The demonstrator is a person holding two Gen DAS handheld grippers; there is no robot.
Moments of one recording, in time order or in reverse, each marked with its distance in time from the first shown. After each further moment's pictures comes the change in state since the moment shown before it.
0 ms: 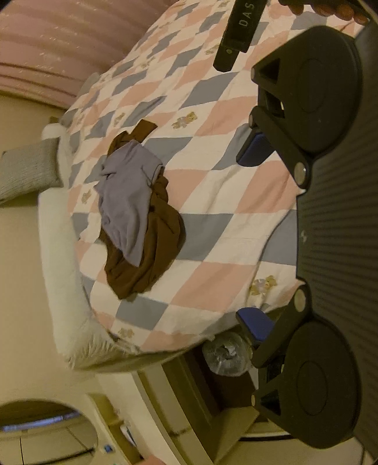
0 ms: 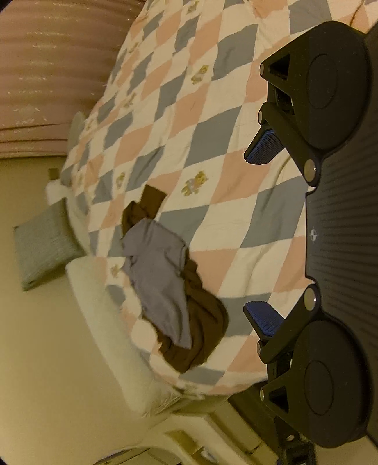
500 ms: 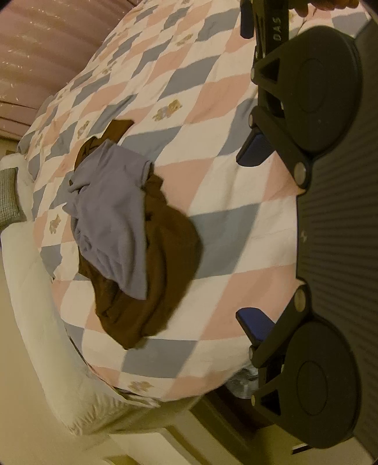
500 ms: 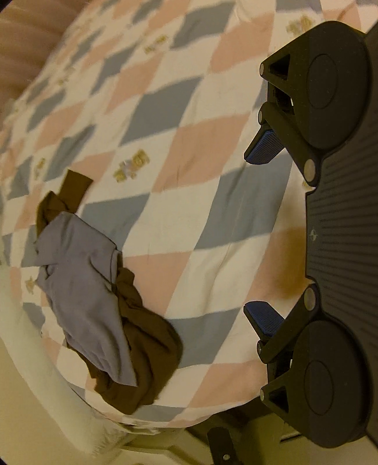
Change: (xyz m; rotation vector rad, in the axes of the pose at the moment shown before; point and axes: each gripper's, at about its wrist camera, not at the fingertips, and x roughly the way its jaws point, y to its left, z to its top) left arm 0.155 0.024 0.088 0.181 0.121 -0.096; right arm 0.153 0.025 0.028 0.038 0.358 -0.045
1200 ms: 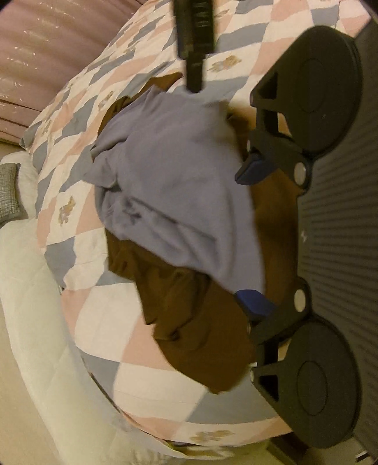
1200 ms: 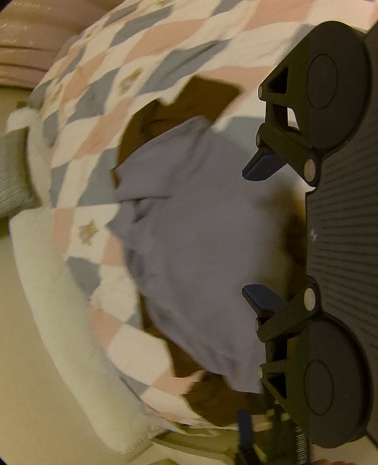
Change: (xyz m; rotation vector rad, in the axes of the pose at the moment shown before) left arm 0.173 0.071 0.134 0.032 -0.012 -0.098; right arm 0.114 0.074 0.226 -0.191 -0.182 0.107
